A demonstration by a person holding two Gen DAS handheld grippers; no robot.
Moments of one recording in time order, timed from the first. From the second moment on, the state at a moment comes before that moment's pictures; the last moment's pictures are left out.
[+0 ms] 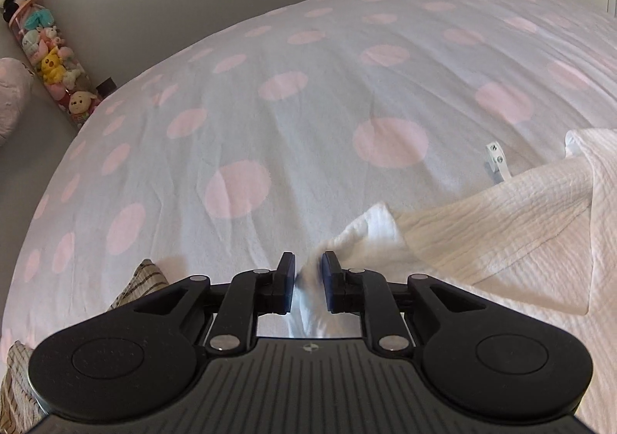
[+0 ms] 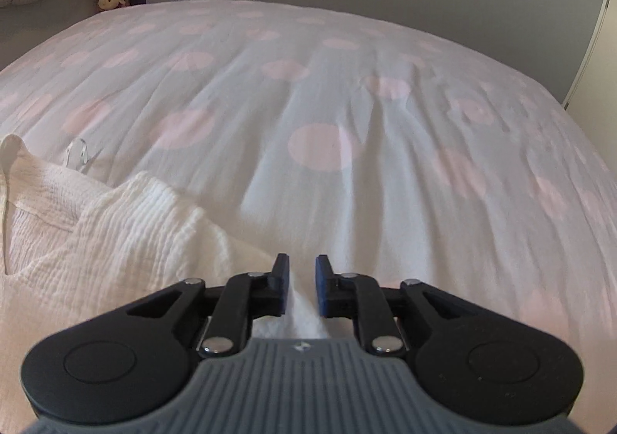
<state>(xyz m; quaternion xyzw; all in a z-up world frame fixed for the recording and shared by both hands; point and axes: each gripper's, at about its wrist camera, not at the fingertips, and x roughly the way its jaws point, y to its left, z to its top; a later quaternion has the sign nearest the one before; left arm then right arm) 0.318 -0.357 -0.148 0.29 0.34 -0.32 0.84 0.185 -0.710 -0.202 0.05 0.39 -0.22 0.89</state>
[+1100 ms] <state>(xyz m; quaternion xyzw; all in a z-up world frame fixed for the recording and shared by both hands) 0.313 -0.364 -0.156 0.27 0.33 -0.32 0.84 0.218 -0.661 -0.212 -0.06 0.37 -0.09 0.92</state>
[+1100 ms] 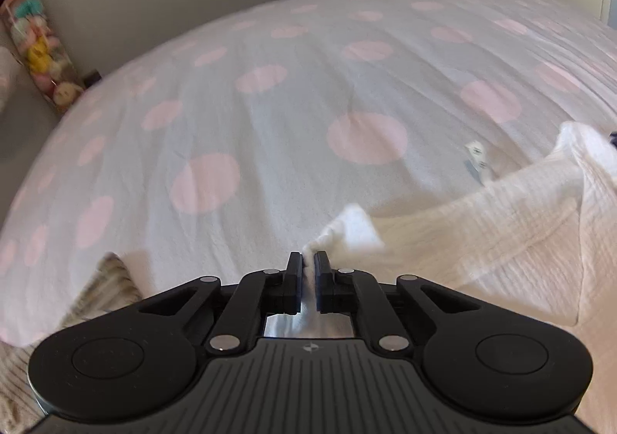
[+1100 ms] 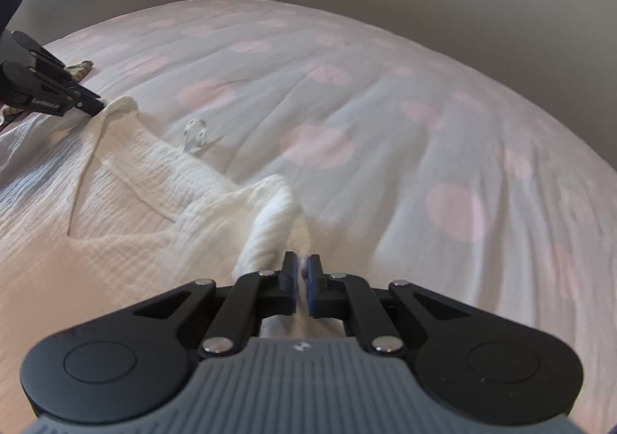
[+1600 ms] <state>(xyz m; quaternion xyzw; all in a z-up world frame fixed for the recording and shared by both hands) 0.323 -0.376 -0.181 0.29 0.33 -0.32 0.84 0.244 -0.684 -0.239 -0.06 0.40 -0.16 0.90</state>
